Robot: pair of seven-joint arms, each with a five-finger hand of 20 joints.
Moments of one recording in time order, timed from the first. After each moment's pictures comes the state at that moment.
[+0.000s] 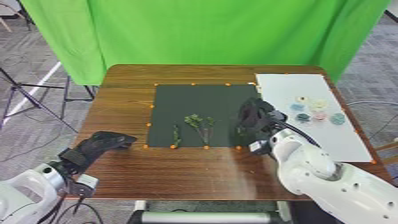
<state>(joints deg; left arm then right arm) 119.8 -64.4 -112.2 -119.3 72.7 -34.5 -17.4 -67.5 -36.8 33.8 -107.7 -106.7 19.2 25.3</state>
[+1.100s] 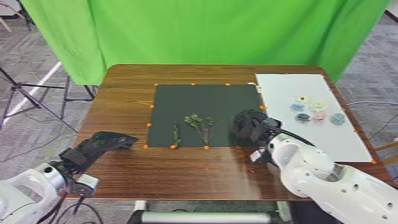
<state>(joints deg) 119.4 -64.6 -112.1 -119.3 72.5 -35.4 -18.2 -68.9 -37.0 35.2 -106.3 -106.9 9.3 21.6</state>
